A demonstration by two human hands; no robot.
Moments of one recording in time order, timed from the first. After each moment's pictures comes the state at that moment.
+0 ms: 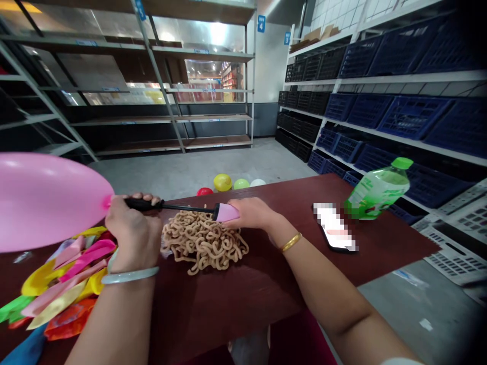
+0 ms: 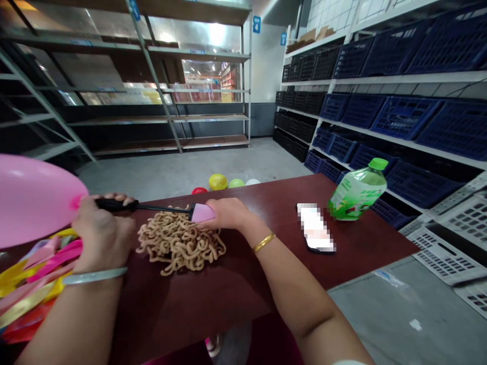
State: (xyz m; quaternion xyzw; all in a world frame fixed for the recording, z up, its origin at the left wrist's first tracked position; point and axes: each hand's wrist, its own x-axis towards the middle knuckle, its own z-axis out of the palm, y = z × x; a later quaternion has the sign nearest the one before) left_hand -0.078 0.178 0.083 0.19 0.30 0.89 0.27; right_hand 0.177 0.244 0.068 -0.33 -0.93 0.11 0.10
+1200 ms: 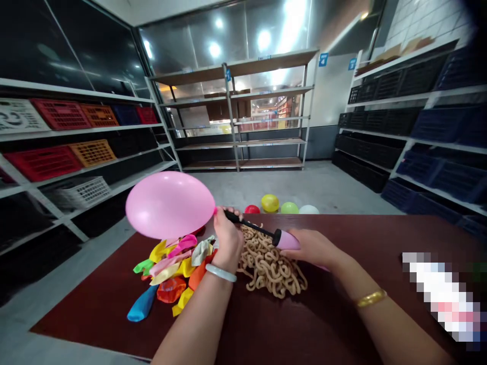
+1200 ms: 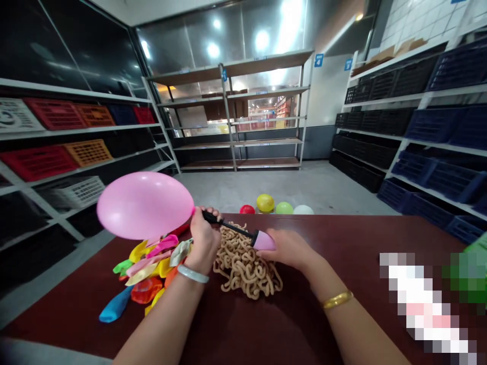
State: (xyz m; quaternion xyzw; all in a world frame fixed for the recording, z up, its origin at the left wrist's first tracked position) left_hand -0.049 0.184 0.069 0.13 0.26 0.92 0.27; right_hand 0.170 0.243 0.051 -0.33 -0.93 0.16 0.09
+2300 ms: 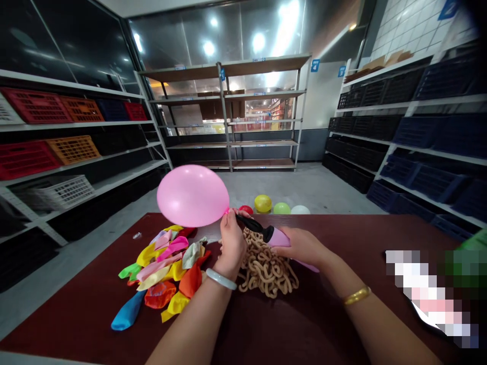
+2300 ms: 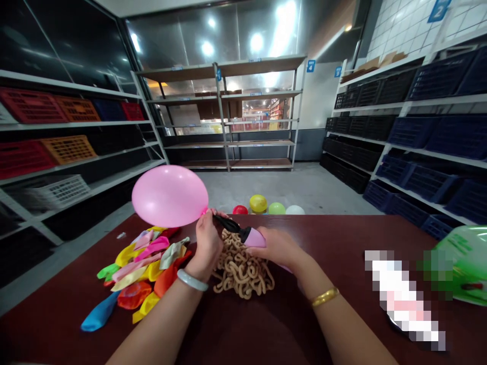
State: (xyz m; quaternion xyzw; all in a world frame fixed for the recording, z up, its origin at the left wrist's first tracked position) left_hand -0.016 0.183 0.059 0.22 0.34 0.87 0.28; right_hand 0.167 0.237 0.055 -0.33 -0.91 0.20 0.12
